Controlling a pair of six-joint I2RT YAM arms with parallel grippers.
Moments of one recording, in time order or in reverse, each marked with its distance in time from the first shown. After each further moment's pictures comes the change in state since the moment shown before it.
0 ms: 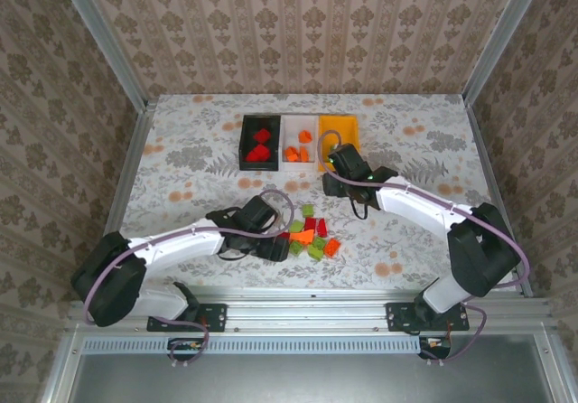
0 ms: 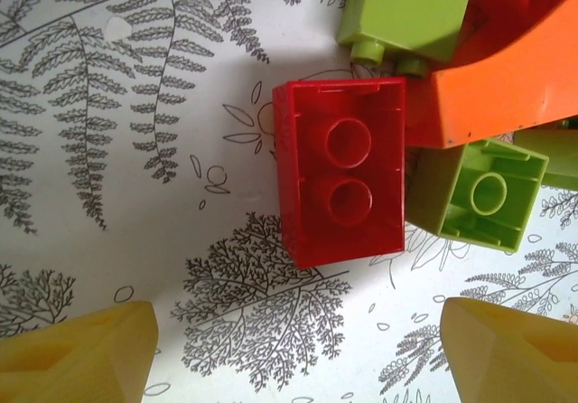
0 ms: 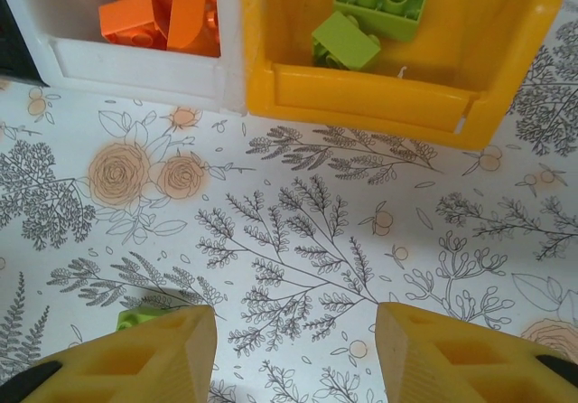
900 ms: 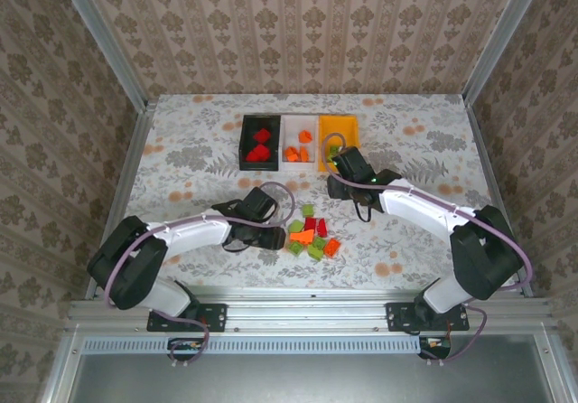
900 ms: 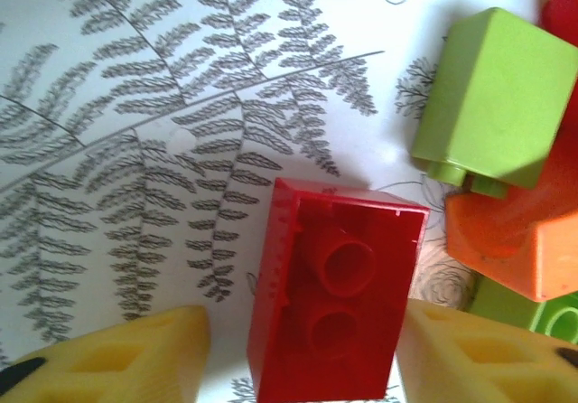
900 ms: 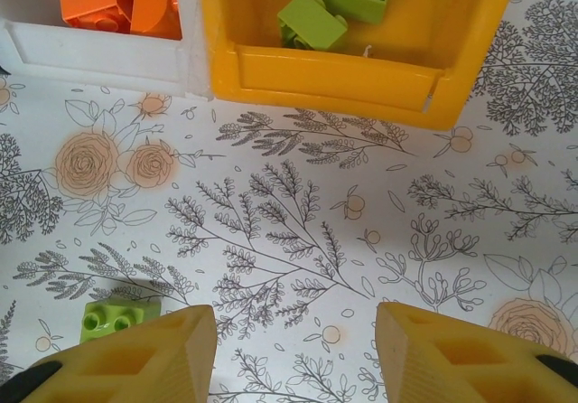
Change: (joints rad) left arm 0.093 0.139 0.027 0.108 0.009 0.020; right arm -0.015 -0.028 -0.043 -0.001 0.012 0.001
